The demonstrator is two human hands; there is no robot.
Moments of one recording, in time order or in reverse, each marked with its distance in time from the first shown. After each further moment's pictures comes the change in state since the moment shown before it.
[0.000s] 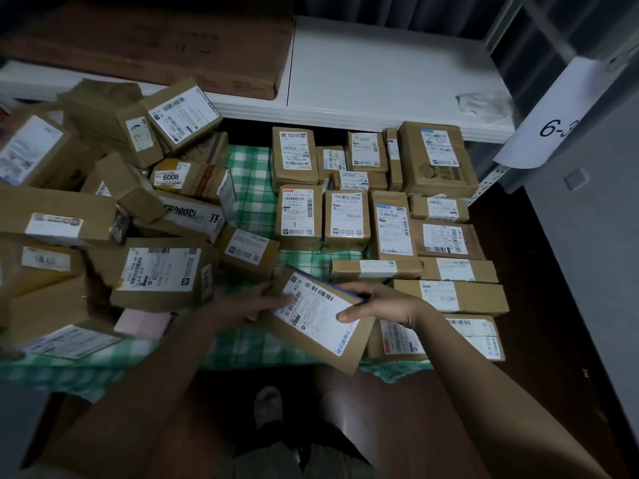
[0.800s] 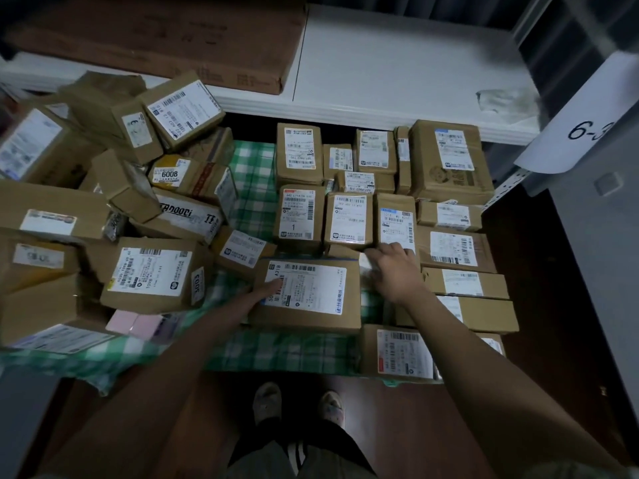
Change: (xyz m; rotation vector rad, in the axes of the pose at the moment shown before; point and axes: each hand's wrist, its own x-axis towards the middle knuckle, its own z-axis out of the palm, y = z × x) left_hand 0.027 -0.002 0.011 -0.295 0.256 -0.027; right_hand 0.035 0.000 -0.060 -1.102 0.630 -0.089
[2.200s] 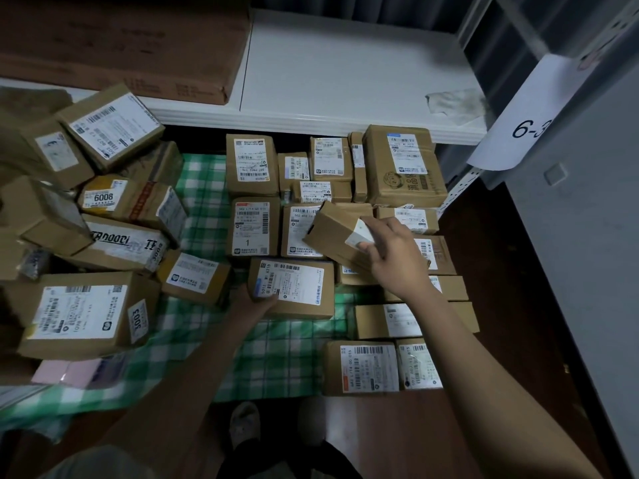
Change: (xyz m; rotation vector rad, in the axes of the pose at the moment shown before) left_hand 0.089 0.005 0.067 0.079 0.200 0.205; right_hand -0.011 0.051 -0.050 0.408 0.398 0.065
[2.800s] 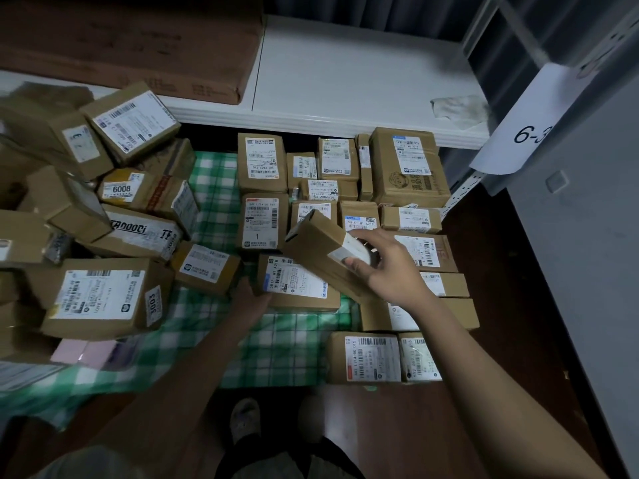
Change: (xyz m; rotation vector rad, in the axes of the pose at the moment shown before) left_hand -0.018 0.005 -0.008 0.109 0.109 -0.011; right_hand -0.027 -0.032 -0.004 0.286 -0.107 0.009
